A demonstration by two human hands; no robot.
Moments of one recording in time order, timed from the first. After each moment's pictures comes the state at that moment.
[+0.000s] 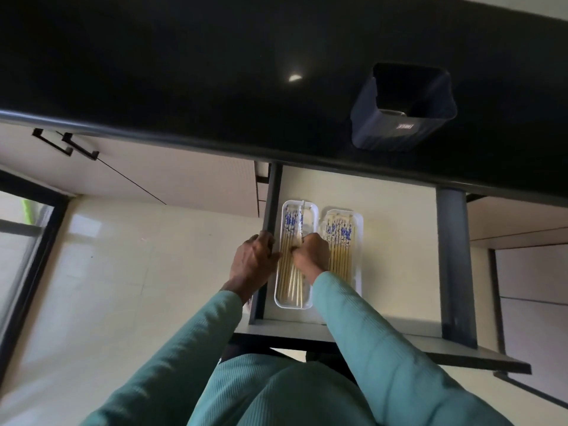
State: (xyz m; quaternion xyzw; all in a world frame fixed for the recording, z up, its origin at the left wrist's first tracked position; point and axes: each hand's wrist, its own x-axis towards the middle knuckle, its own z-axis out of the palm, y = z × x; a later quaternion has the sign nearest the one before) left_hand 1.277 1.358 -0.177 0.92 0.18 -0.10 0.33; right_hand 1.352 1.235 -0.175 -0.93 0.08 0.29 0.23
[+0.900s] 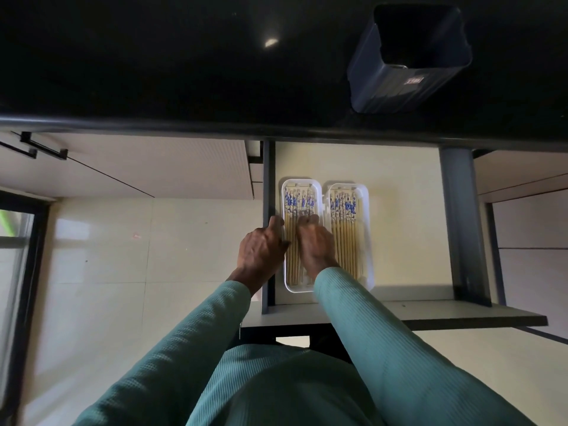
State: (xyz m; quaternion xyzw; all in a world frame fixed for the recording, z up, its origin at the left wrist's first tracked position) left_hand 1.281 1.358 -0.188 0.94 0.11 -0.12 0.29; right_hand 1.326 1.232 -0.190 -0.97 -0.13 0.21 0.01
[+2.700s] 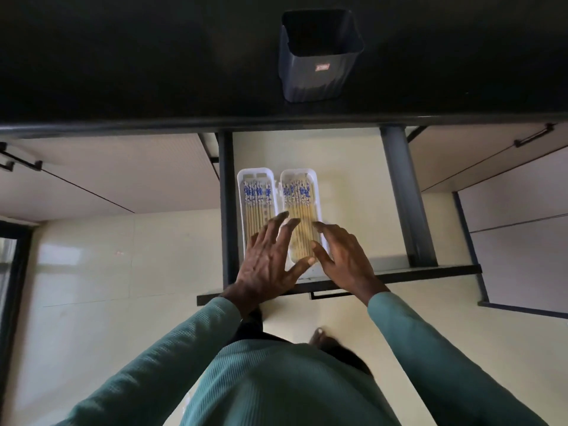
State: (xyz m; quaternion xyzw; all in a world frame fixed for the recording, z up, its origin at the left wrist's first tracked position) left_hand 1.213 1.249 -0.140 0.95 -0.06 -0.02 0.30; right_hand 1.262 1.043 -0.140 -0.95 -0.20 0.13 0.22
